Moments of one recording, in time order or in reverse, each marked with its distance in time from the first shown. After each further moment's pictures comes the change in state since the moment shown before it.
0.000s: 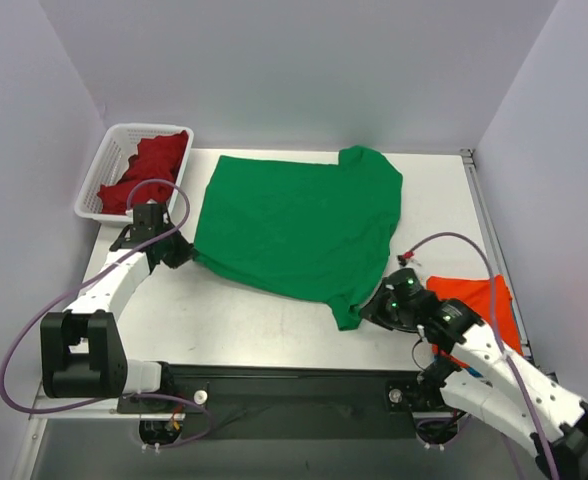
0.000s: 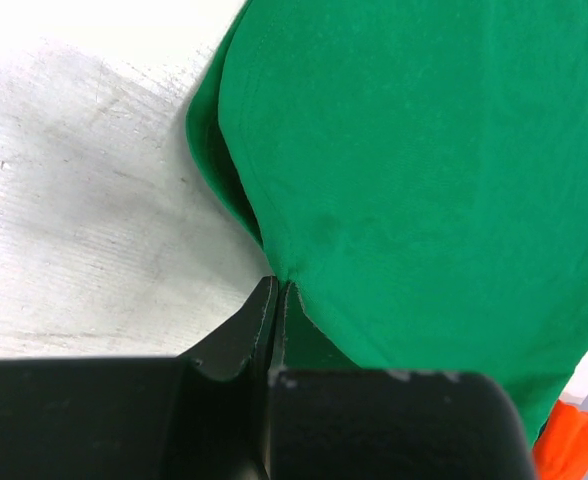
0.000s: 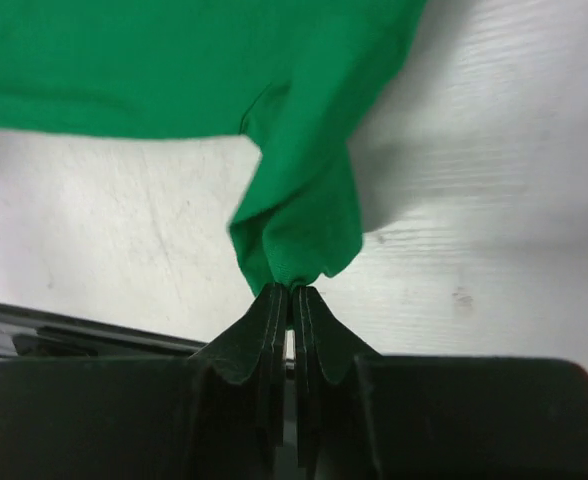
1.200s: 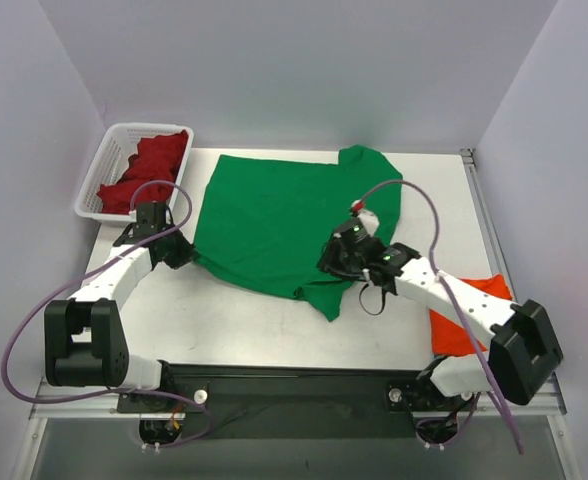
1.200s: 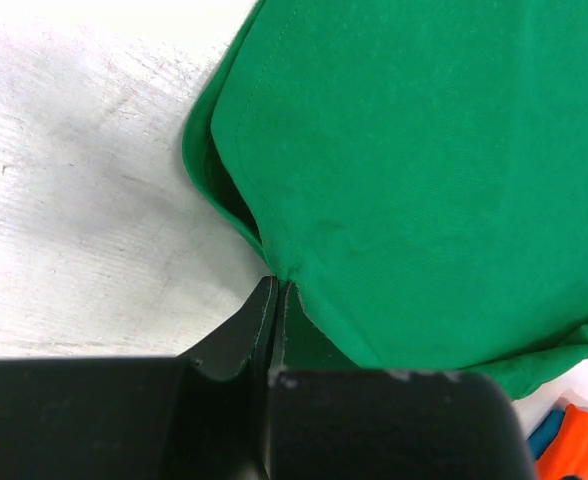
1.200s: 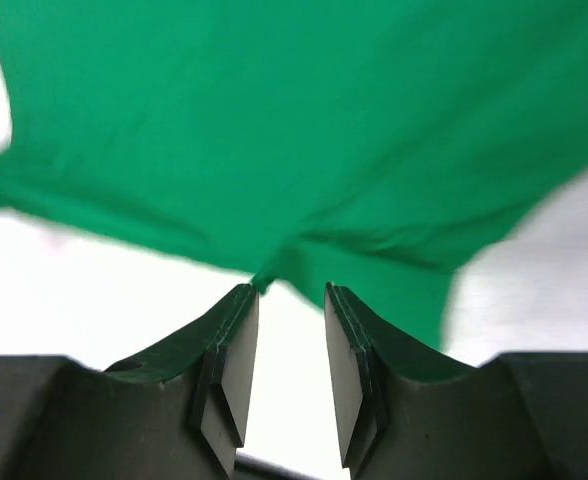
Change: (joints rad) left arm 0.000 0.061 0.010 0.000 -0.002 0.010; right arm 0.145 0.688 0.420 0.258 0.103 -0.058
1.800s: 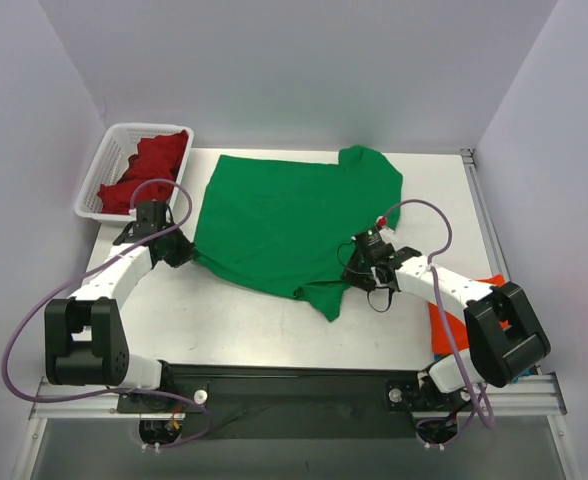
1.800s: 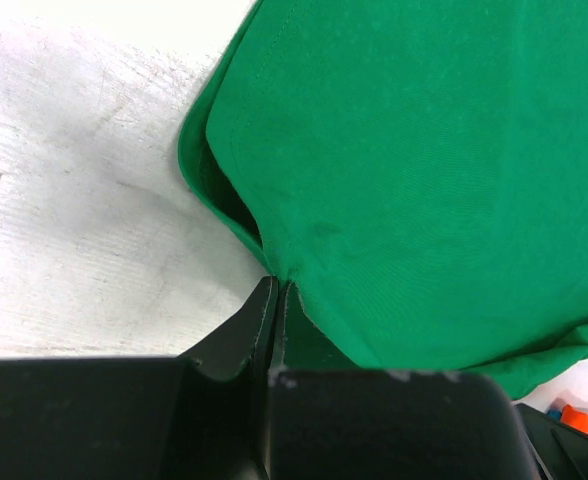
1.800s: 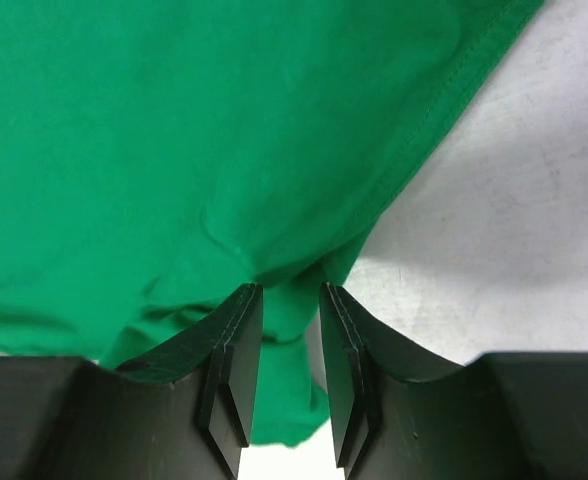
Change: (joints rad) left arm 0.000 0.008 0.013 0.000 0.001 0.000; right arm -0.227 0.044 -0.182 0.059 -0.030 0.047
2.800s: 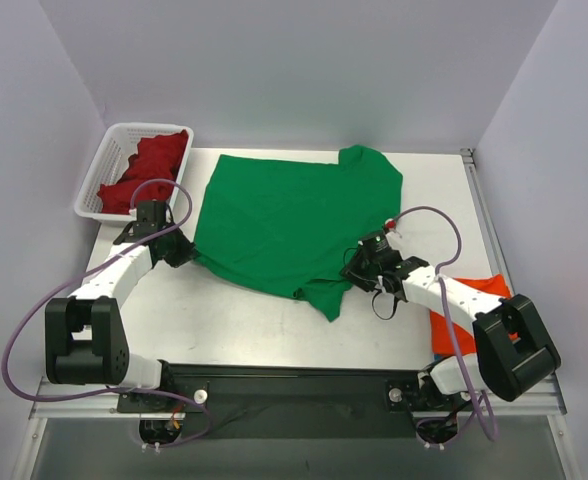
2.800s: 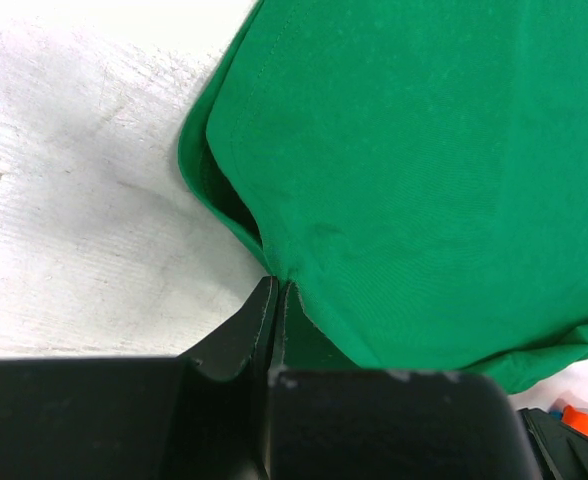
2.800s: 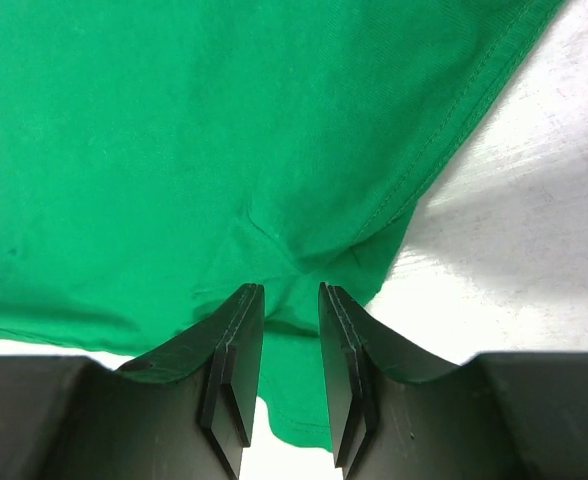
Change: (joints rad) left arm 0.000 0.003 0.000 0.000 0.000 0.000; right arm -0.012 -0.074 -0.099 0.149 -0.018 0.098
